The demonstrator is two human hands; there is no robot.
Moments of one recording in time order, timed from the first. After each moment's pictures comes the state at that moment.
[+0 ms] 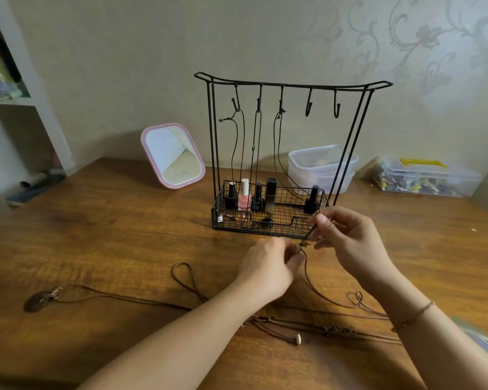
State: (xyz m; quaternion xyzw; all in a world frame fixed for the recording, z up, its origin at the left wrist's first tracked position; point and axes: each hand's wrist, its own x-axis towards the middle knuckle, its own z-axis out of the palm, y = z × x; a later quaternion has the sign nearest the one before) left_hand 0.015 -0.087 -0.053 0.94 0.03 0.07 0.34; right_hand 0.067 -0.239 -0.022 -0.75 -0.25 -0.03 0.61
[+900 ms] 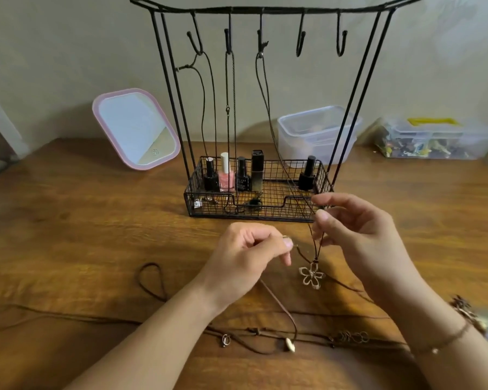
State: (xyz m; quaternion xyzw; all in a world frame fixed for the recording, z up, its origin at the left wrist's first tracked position) left_hand 0.014 -0.061 -0.056 0.75 -0.12 0.07 0.64; right_hand 0.071 -0.241 -0.047 -0.72 -0.17 -0.01 0.67
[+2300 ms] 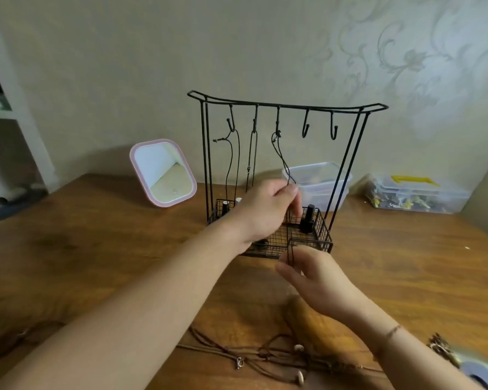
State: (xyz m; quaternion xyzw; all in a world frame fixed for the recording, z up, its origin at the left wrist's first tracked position) left_hand 0.046 -0.056 0.056 0.84 -0.07 0.10 0.53; right_hand 0.073 -0.206 -0.040 -0.89 -0.31 -0.04 0.33
